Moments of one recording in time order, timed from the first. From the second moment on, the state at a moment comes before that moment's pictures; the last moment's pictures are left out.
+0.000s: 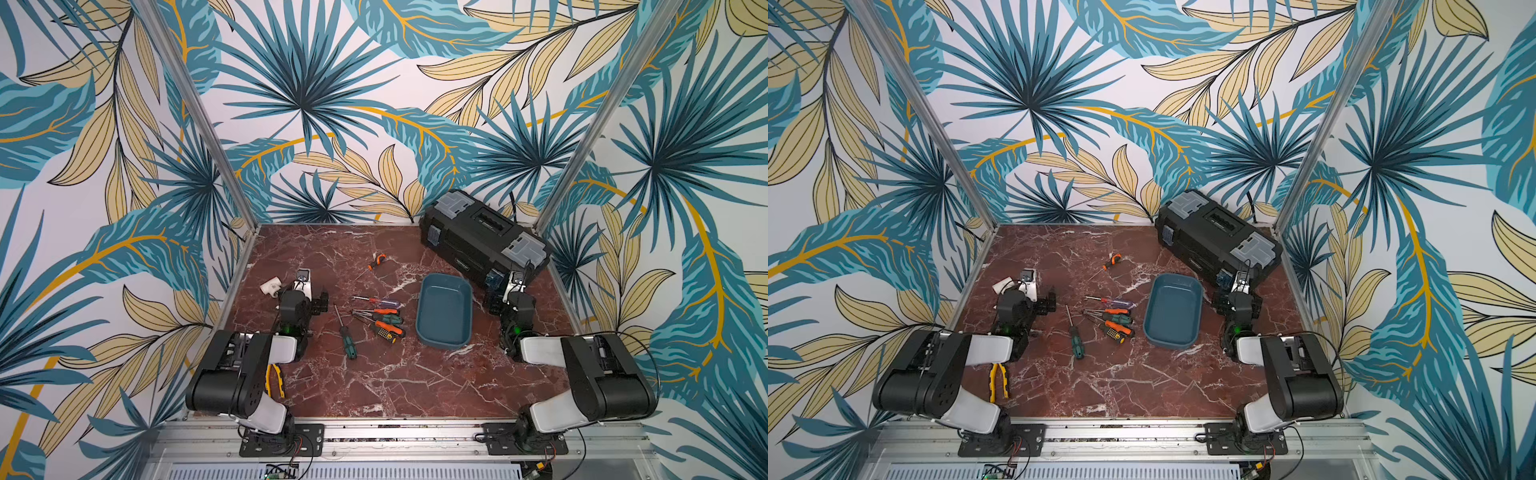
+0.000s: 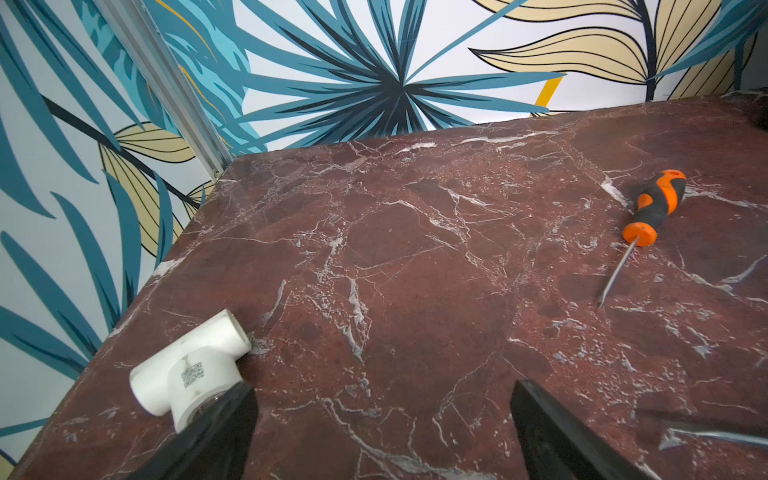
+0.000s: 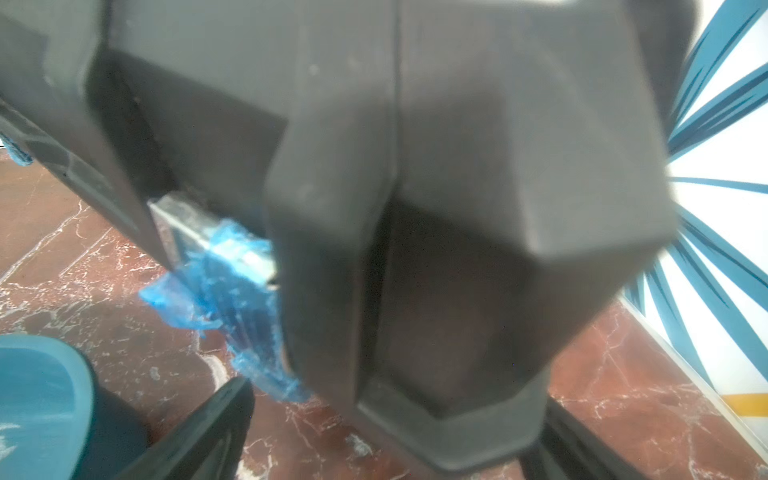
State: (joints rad) left arm -0.08 1.54 0.40 0.82 -0.16 0.06; right arm 0.05 1.52 0.39 0.77 0.35 0.08
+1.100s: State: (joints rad) left arm -0.08 0.98 0.56 0.09 -0.09 -0.31; right arm 0.06 0.78 0.54 -0.07 0.32 0.45
